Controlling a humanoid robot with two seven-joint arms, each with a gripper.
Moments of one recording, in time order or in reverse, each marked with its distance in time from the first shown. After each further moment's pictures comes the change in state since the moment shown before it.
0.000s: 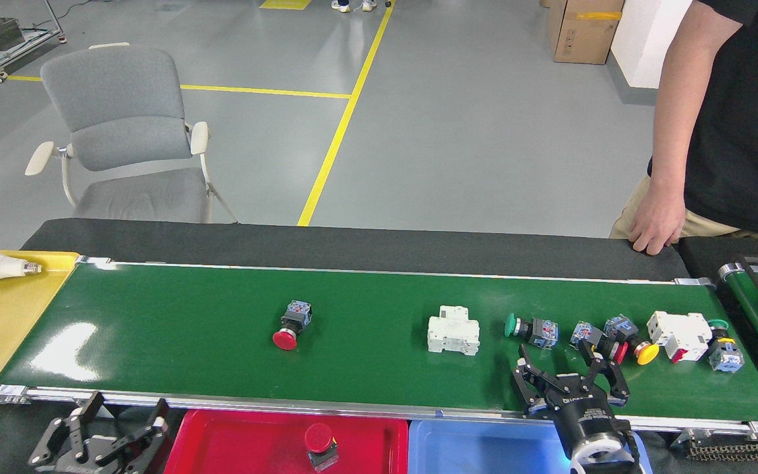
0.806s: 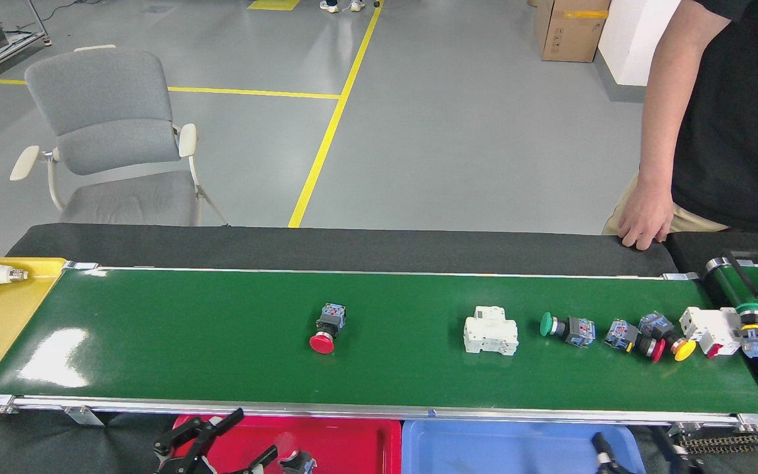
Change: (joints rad) left arm 0.128 -0.035 0.007 -0.085 0.126 -0.228 -0.008; right arm 0.407 0.067 -0.496 -0.319 -0.185 -0.450 -0.041
